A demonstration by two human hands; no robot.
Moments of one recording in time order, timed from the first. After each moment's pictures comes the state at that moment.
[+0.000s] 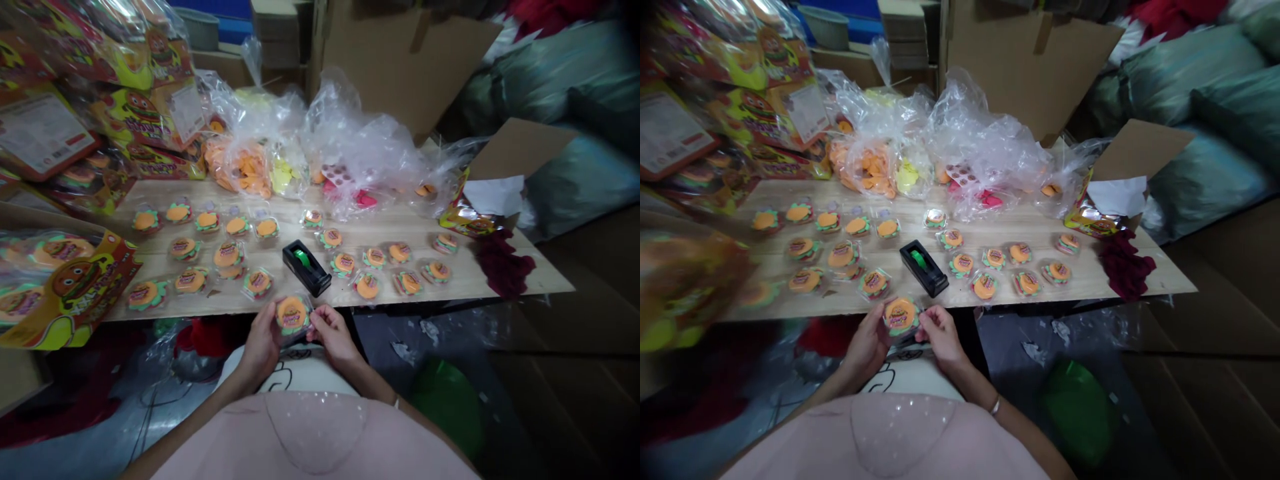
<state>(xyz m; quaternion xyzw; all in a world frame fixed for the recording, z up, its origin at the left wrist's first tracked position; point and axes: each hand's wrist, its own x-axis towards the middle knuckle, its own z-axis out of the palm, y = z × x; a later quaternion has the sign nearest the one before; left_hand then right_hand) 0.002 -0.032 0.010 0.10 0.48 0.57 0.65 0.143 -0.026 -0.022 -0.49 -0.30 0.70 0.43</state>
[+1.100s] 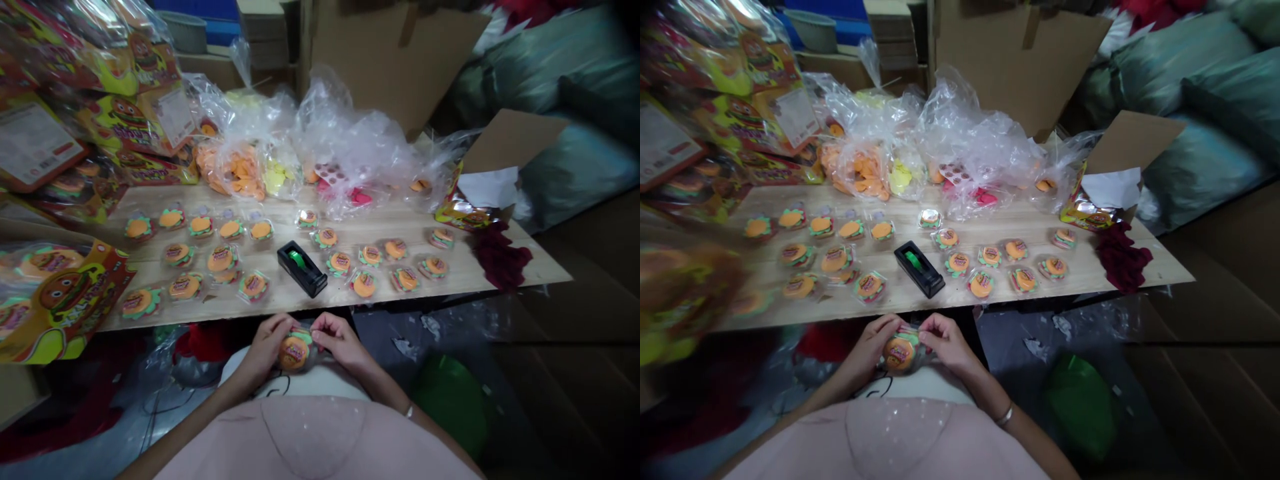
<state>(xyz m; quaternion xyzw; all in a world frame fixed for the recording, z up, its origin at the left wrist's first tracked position) 0.001 -0.036 0.011 0.30 0.55 0.40 0.67 0.171 -0.034 -0.010 -0.45 -0.43 0.69 0.37</state>
